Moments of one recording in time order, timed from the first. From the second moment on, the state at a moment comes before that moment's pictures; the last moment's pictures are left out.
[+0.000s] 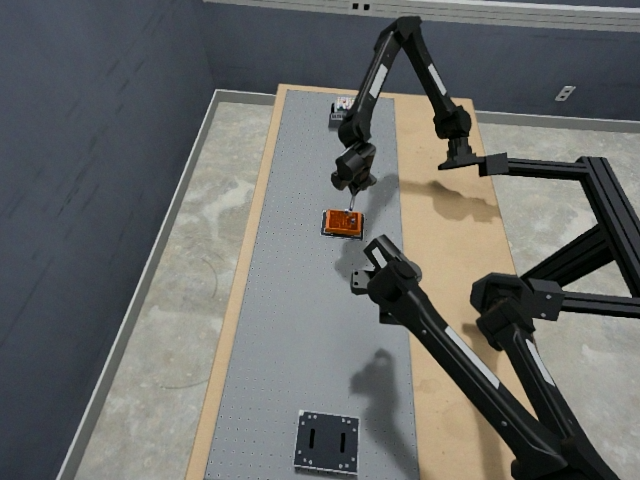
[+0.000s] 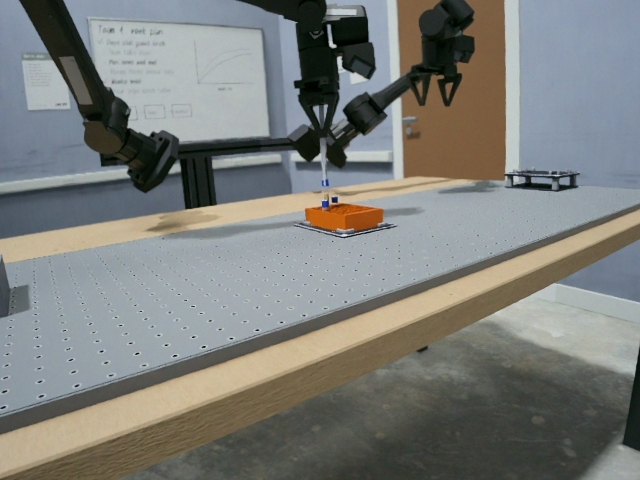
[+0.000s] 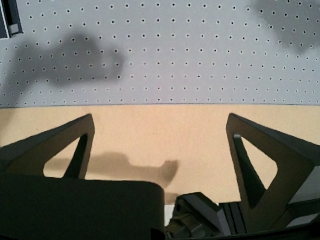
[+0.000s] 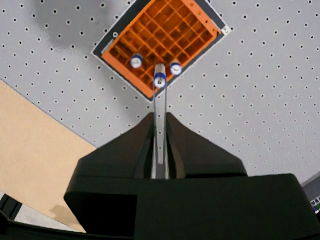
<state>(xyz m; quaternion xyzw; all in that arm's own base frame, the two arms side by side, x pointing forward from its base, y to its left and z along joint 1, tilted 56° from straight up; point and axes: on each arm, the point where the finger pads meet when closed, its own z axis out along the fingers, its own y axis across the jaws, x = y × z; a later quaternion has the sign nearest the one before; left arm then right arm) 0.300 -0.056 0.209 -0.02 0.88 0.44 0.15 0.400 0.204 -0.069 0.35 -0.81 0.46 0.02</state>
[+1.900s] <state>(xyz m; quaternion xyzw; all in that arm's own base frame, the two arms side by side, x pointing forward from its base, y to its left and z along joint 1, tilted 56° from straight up) 0.300 -0.056 0.209 -0.02 0.88 0.44 0.15 0.404 0.193 -0.076 0.35 -0.82 0.46 0.02</state>
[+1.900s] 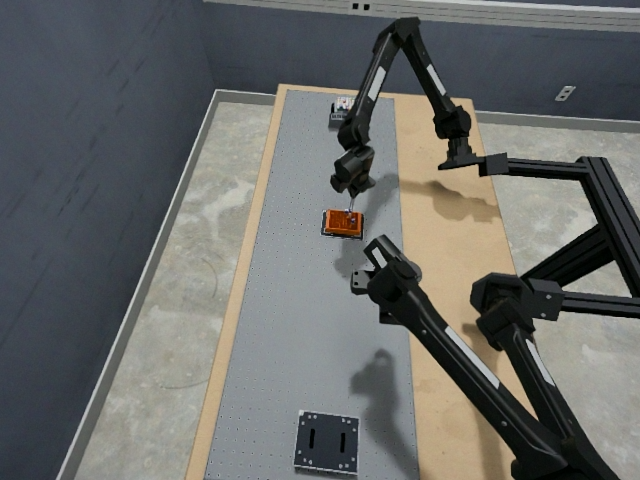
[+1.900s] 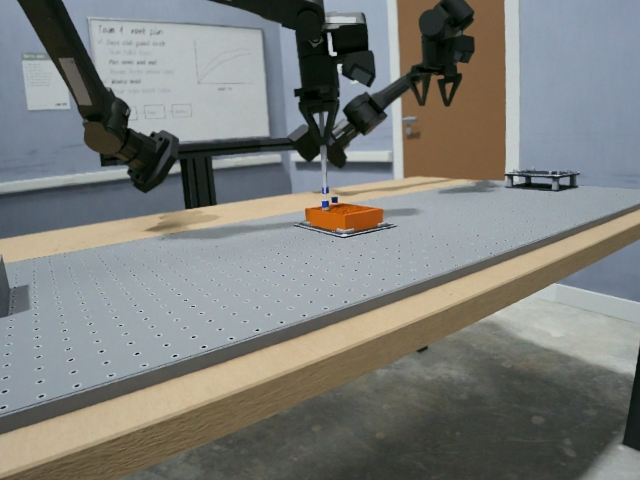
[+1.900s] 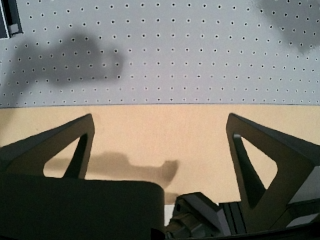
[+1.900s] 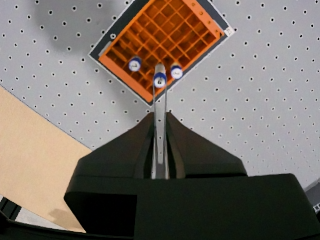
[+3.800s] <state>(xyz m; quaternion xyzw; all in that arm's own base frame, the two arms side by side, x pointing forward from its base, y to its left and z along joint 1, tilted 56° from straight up) 0.300 -0.056 0.209 -0.02 0.88 0.44 0.15 0.405 0.190 -0.078 0.35 -0.82 0.46 0.02</state>
